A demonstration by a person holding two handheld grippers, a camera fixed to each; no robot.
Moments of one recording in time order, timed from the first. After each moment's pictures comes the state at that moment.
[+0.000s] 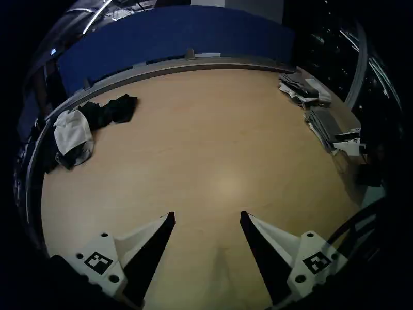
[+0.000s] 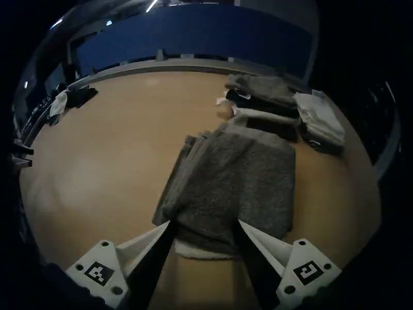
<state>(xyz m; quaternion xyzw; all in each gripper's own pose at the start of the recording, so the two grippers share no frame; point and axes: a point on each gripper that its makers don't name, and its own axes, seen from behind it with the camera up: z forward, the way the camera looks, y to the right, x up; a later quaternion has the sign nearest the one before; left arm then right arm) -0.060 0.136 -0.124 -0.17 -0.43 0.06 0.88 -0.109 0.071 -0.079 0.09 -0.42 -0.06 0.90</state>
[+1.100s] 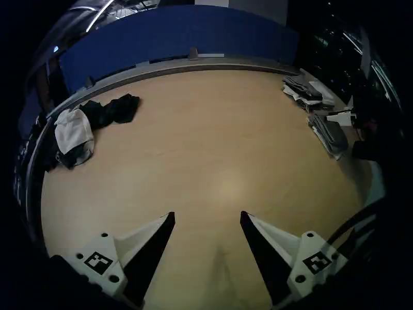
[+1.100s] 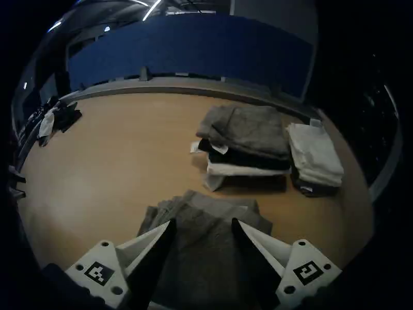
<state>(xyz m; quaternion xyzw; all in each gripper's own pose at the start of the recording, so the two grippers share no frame) -0.061 0.136 -0.116 -0.16 -0.43 0.05 0.89 -0.076 0.100 0.032 0.07 -0.39 -0.07 0.91</state>
